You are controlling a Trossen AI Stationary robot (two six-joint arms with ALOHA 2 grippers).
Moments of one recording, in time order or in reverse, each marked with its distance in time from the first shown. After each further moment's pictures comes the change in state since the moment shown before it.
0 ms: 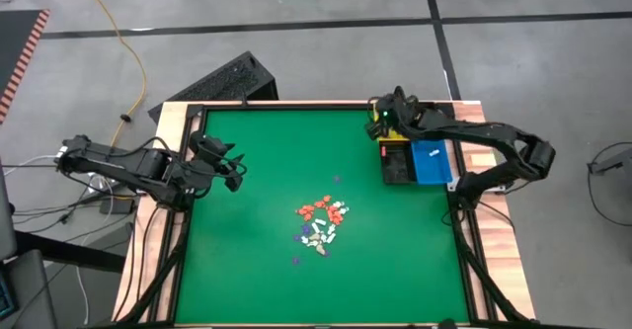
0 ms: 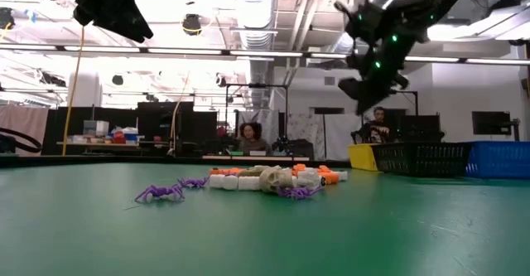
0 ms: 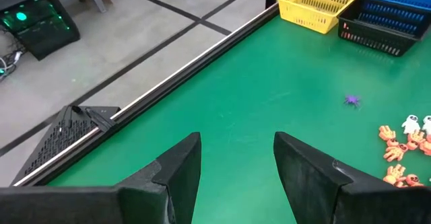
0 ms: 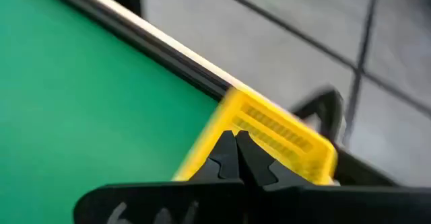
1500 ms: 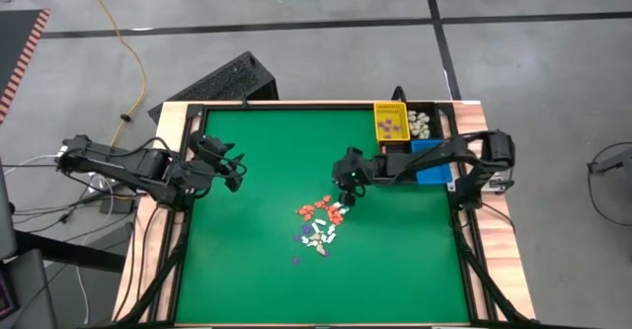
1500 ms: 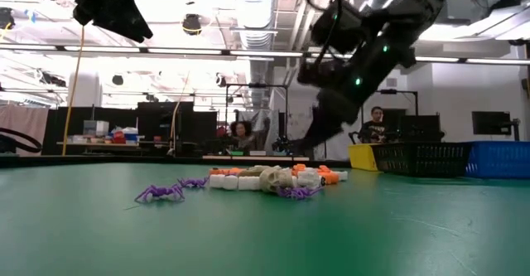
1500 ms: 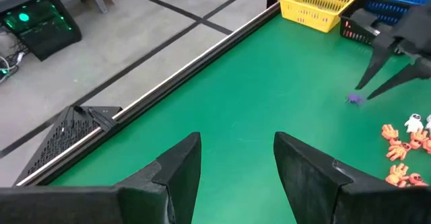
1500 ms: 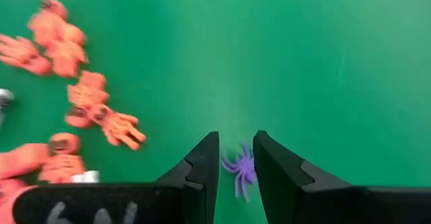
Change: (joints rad) left arm -0.002 0.000 0.000 -0.005 -0.010 0.000; right arm 0.490 0.312 -0.013 0.349 -0.343 -0.200
